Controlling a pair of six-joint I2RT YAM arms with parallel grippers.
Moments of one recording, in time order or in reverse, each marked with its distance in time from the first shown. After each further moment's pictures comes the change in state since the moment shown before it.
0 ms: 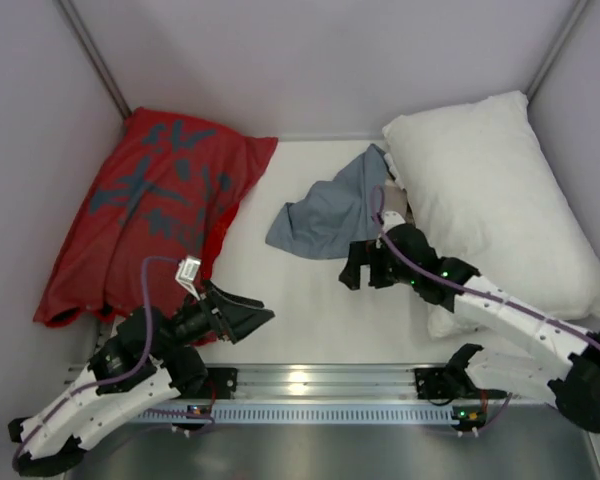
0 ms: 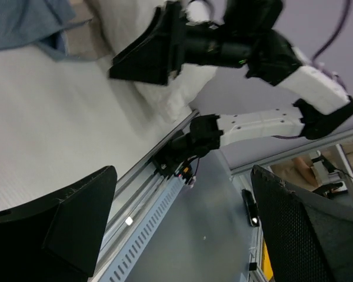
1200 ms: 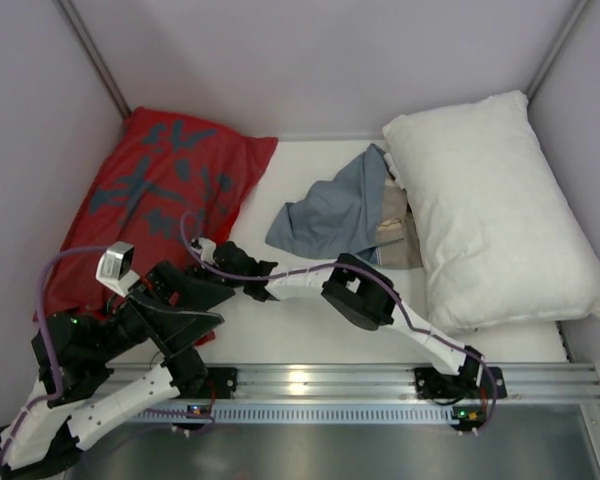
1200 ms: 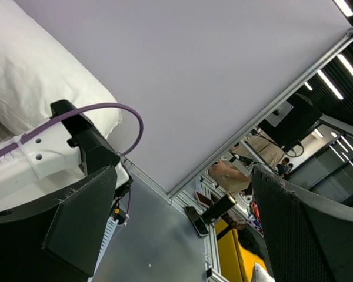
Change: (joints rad) left arm 0.016 0.051 0.400 0.093 0.153 0.039; right arm 0.480 1.569 1.147 0.766 -0.419 0.283
